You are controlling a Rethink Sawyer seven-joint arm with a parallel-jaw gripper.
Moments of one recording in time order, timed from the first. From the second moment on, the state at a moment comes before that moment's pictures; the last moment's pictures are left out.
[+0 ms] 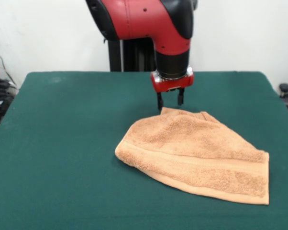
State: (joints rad) arm -0.35 -0.48 0.21 1.86 -0.40 0.38 1.67
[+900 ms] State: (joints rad) arm -0.34 -0.51 0.21 1.80 -0.33 0.44 1.67
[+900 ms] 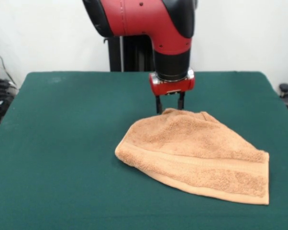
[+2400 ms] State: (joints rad) arm -0.28 -0.52 0.21 1.70 -0.33 0.51 1.67
